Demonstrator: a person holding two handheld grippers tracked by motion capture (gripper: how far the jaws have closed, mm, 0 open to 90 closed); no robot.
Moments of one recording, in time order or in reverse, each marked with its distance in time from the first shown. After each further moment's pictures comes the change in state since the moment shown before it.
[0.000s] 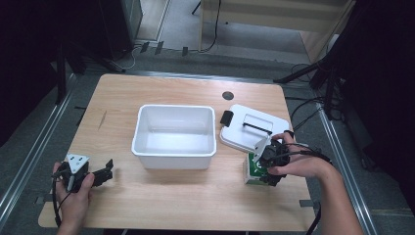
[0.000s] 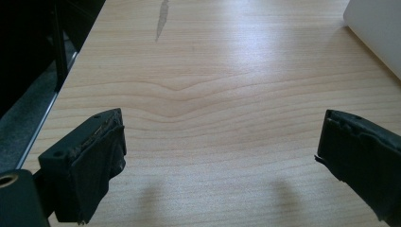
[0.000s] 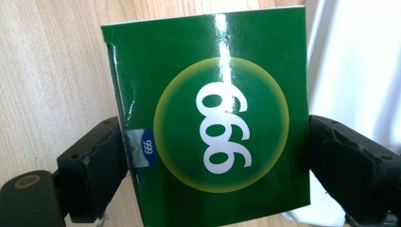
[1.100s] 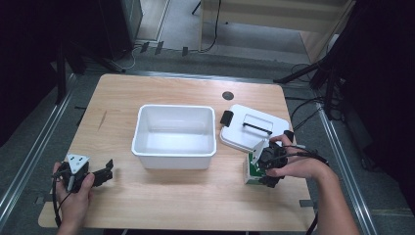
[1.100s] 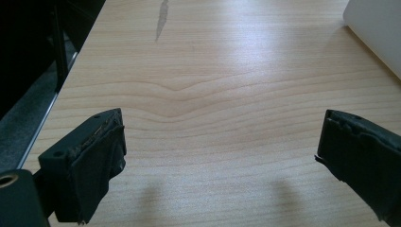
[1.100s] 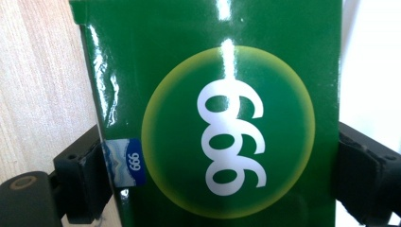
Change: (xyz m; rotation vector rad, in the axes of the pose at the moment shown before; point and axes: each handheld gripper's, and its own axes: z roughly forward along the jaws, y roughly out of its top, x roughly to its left) left arm 0.000 0.000 0.000 0.001 -0.001 0.001; right arm 0.000 -0.002 0.017 0.017 0.004 -0.010
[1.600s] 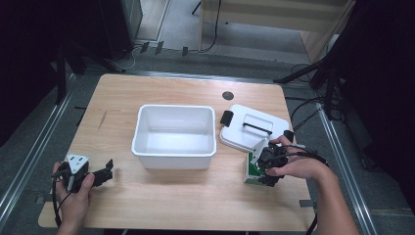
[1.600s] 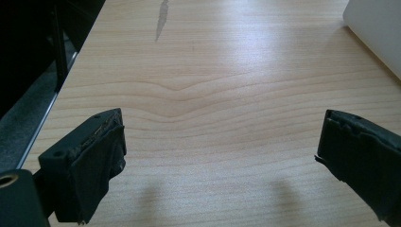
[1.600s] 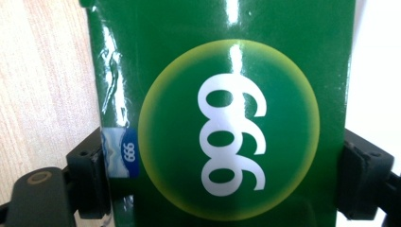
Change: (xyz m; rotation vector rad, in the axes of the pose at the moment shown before) left arm 0.000 0.000 0.000 -0.001 0.000 0.000; right arm -0.002 0.000 0.000 -0.010 0.026 0.004
